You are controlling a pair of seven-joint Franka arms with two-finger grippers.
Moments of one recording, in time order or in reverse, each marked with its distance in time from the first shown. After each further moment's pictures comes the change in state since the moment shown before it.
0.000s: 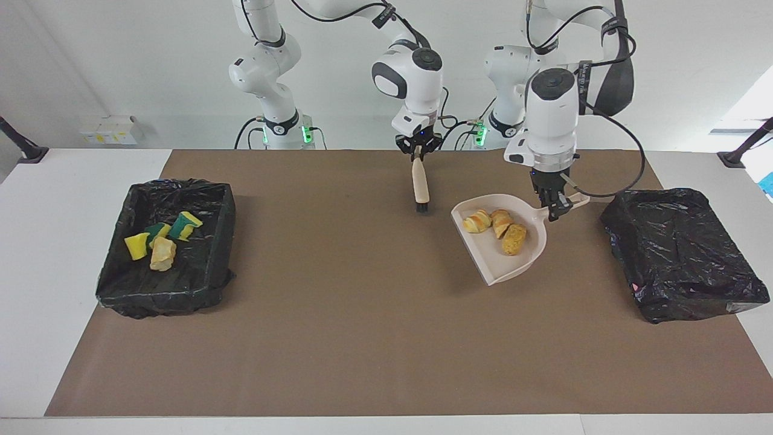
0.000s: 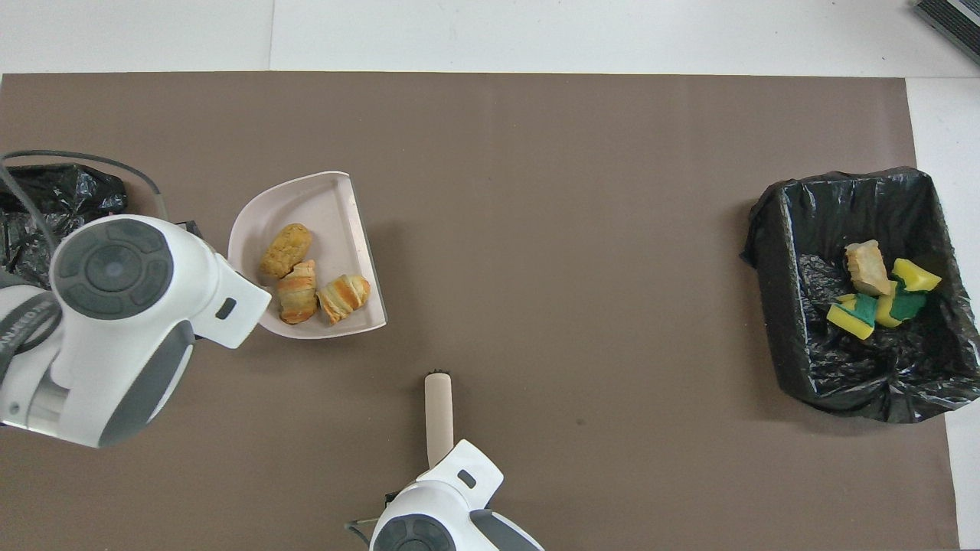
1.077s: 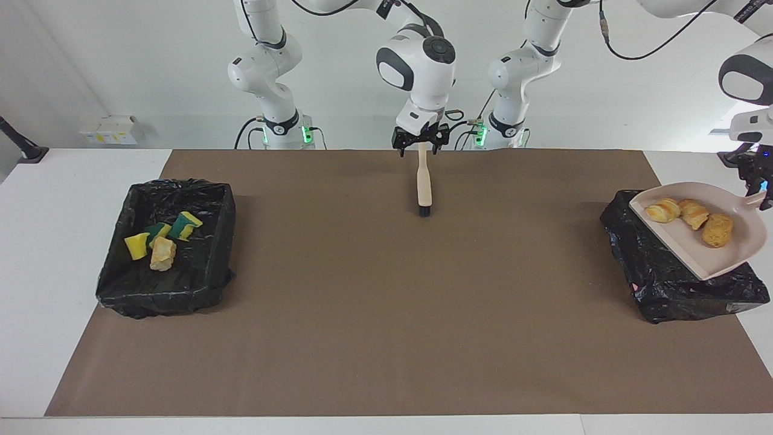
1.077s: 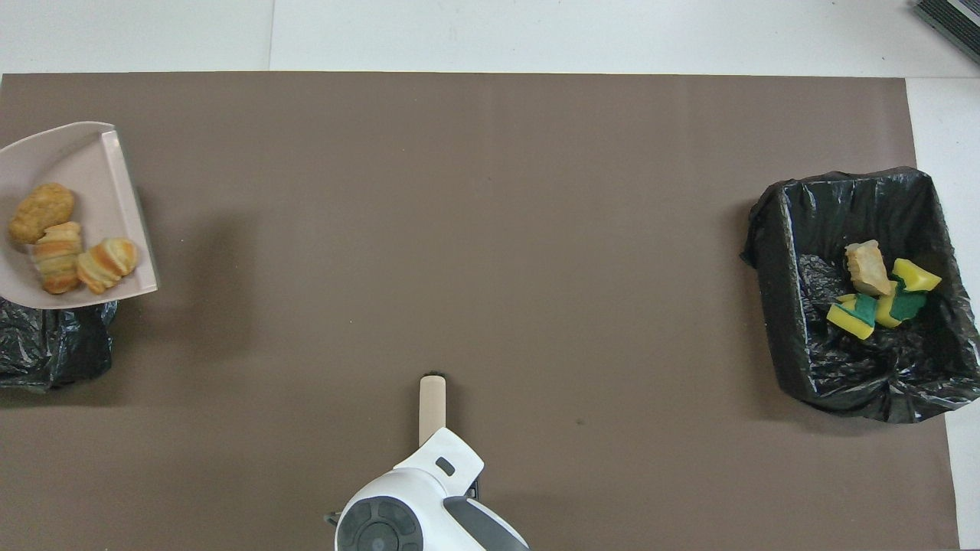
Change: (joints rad) left arm 0.621 0.221 0.019 0.407 0.018 0.109 0.749; right arm -0.137 -0.005 -0.014 0.277 -0.014 -0.378 -0.246
